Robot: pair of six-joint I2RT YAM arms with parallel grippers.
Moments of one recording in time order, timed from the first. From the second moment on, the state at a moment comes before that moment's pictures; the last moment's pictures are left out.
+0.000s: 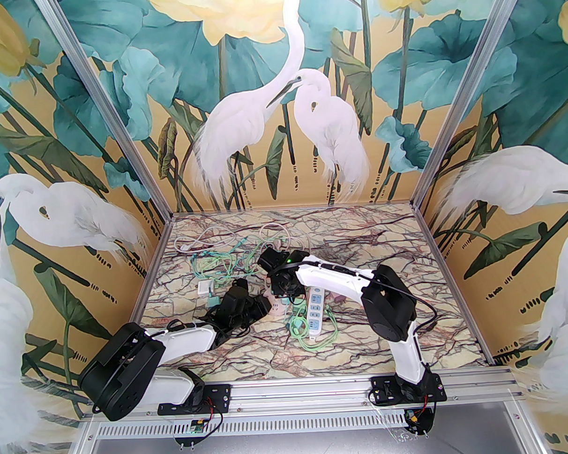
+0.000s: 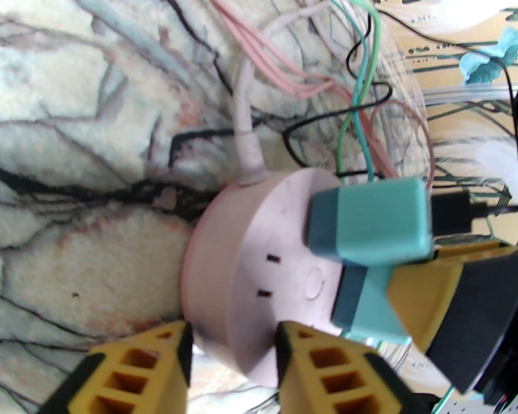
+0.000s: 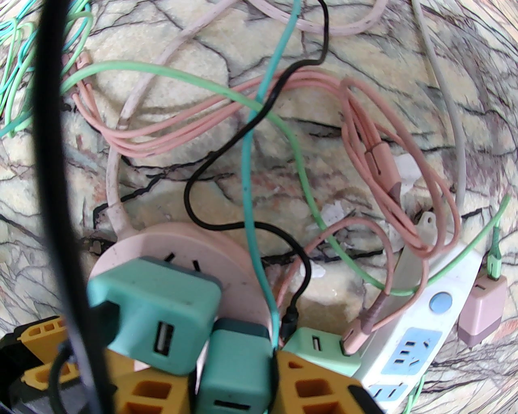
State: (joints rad) left arm -0.59 1.37 0.37 0.26 0.11 -0.97; right arm 0.90 2.04 1.63 -0.89 0.10 0.76
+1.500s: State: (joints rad) left arm -0.45 1.39 0.53 0.02 0.25 -0.69; right arm 0.88 2.10 1.73 -0.91 0.05 0.45
